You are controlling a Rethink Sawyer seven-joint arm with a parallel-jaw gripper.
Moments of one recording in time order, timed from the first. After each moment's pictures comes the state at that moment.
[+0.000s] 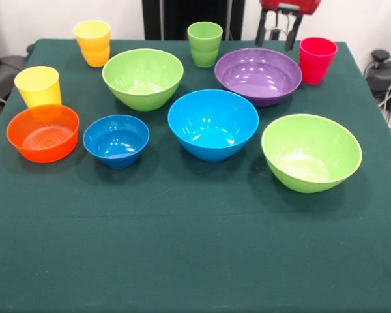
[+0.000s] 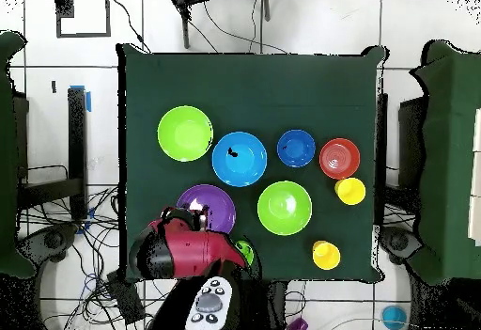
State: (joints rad) arm 0.15 -0.70 -0.18 2.06 0.00 0.05 1.88
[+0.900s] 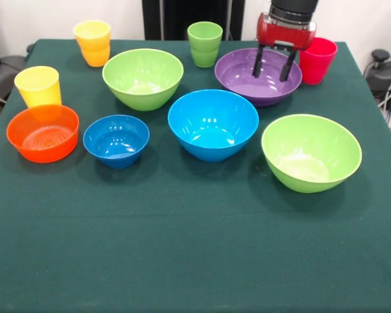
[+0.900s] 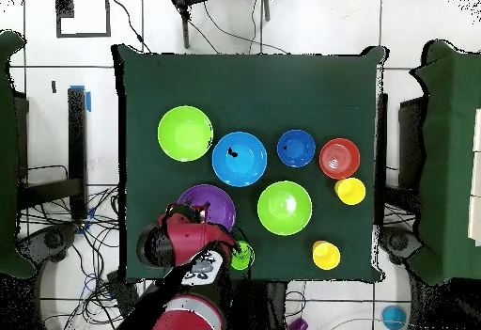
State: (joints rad) arm 0.19 -0.51 -0.19 1.98 0.03 -0.06 1.89
